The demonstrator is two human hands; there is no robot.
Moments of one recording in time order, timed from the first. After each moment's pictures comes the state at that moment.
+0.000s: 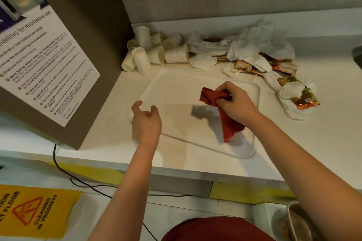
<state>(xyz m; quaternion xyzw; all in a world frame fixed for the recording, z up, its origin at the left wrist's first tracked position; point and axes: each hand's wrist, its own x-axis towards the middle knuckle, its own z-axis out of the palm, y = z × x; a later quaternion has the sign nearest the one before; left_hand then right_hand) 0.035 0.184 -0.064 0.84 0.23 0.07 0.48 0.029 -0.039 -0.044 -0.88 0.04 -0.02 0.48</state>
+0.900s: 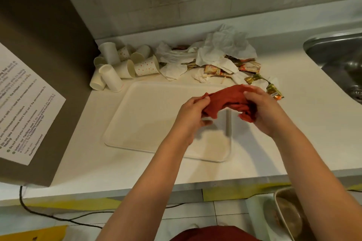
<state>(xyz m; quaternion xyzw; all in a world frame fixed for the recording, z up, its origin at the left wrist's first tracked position) 0.031 0.049 -0.018 0.65 0.02 -0.28 0.71 -0.021 -0.116 -0.025 -0.58 0.24 -0.05 0.78</state>
